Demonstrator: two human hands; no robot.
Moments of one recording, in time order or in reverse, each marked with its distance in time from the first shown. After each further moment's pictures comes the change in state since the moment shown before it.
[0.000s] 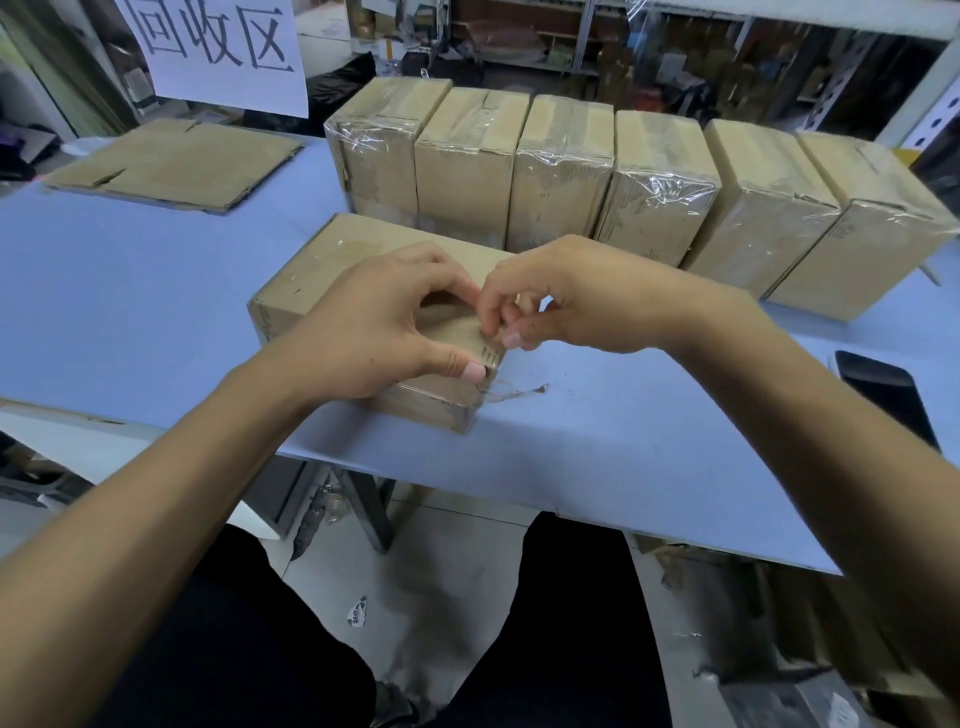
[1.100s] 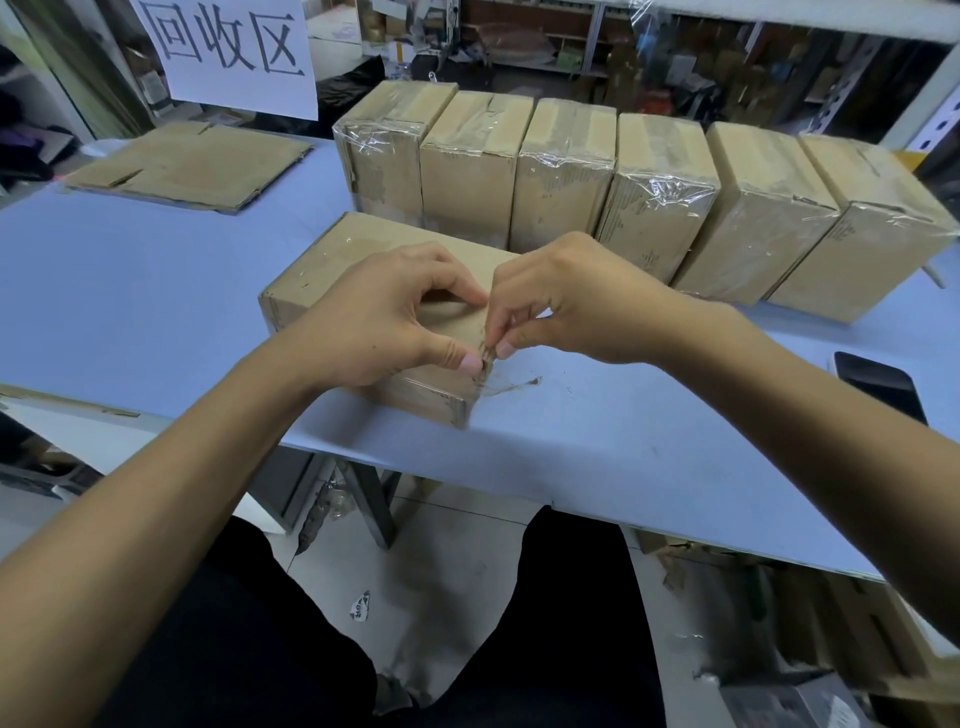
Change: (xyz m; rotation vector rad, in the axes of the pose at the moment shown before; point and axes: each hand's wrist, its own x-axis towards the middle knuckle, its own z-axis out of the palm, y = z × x) left_hand 0.001 0.001 0.000 -0.048 -0.007 0.012; right_hand -0.002 0.000 0.010 -0.087 0.175 -0.198
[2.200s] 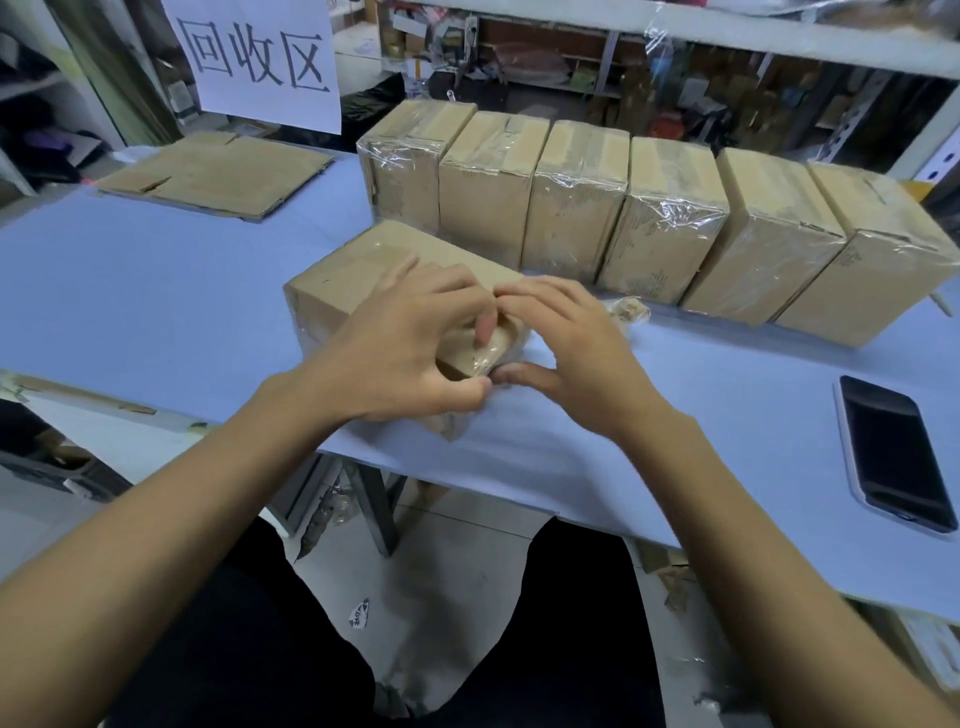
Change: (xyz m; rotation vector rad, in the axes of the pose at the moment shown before) left_hand -0.017 0.007 0.010 0.236 0.112 0.155; right_hand -0.018 0.011 0.067 -0.127 0.403 0.170
